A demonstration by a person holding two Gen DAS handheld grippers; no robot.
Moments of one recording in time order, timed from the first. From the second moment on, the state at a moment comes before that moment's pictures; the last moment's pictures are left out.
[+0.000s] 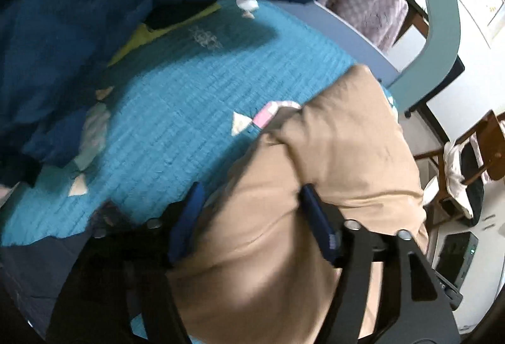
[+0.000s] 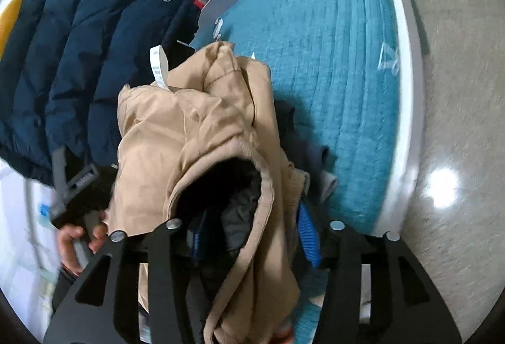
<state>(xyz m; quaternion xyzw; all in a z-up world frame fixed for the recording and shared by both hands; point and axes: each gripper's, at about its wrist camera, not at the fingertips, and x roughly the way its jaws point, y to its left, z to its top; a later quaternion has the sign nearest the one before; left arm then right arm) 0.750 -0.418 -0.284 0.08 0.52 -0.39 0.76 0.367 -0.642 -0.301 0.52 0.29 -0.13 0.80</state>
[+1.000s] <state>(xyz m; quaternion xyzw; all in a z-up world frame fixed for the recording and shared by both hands) 0.656 -0.234 -0.257 0.12 0.45 -0.28 0.84 0.358 -0.600 -0.198 0.27 0.32 -0.16 0.89</state>
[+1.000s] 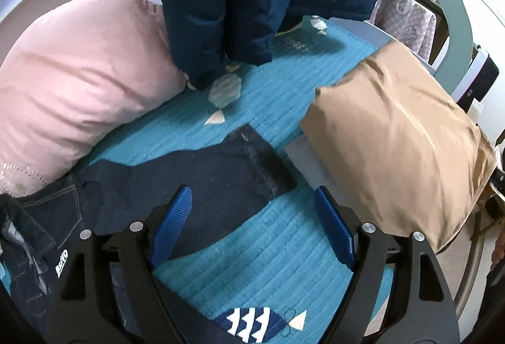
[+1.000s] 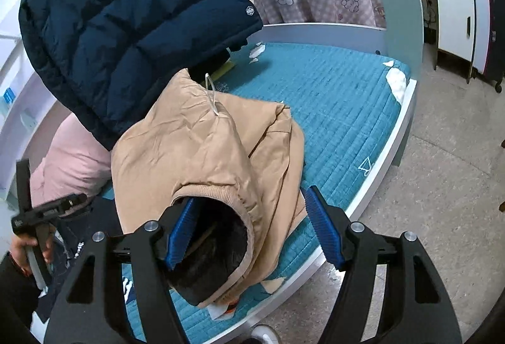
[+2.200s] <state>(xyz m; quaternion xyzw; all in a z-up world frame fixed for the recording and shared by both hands) 0.570 -0.209 -0.228 0.12 0.43 -0.24 0.86 0.406 -0.558 -0.226 0.23 0.41 -0.11 0.87</state>
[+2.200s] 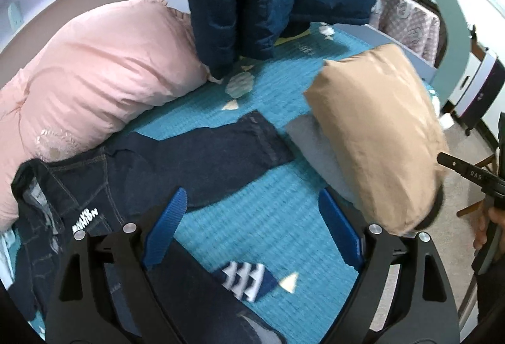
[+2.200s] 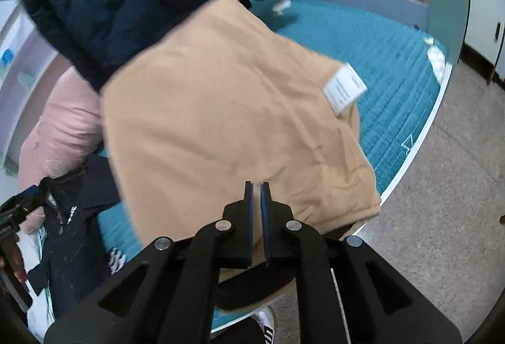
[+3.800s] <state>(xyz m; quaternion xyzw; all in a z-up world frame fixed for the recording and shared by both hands) 0.316 -0.068 -0.145 0.05 0.32 -0.11 0.94 0.239 -0.255 -0.083 0.02 0.34 -0.05 0.94</state>
